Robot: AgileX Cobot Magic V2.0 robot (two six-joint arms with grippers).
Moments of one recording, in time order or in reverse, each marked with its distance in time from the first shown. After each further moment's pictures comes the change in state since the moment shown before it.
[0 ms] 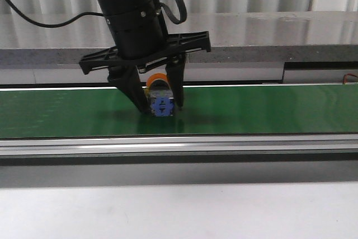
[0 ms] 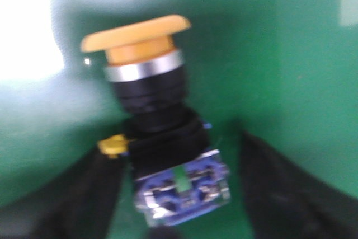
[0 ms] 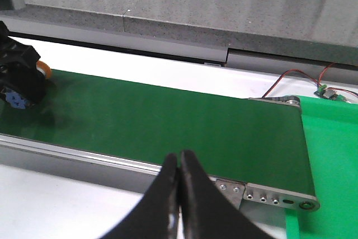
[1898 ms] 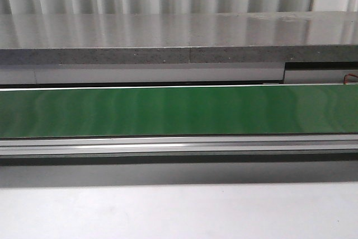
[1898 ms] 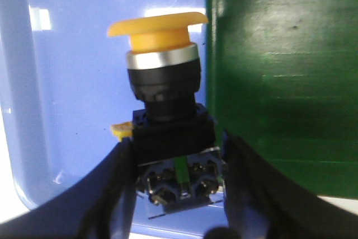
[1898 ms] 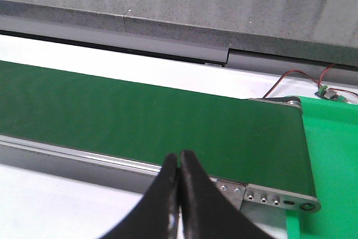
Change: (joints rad) left arm 0.838 -0.223 0.085 0.276 0.325 0.607; right arm 0.000 0.000 0.000 0.000 0.000 -0.002
